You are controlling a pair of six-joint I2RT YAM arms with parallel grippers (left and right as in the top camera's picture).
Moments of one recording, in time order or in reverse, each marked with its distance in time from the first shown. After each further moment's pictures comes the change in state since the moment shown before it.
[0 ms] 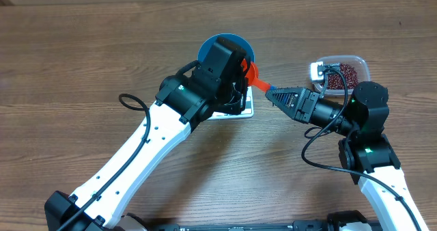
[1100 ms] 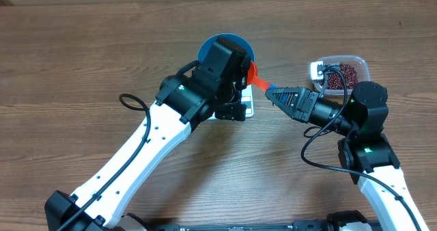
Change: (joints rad) left arm 0.000 0.001 0.000 0.008 -0.002 -0.007; right arm 0.005 0.003 0.000 0.006 0.018 0.001
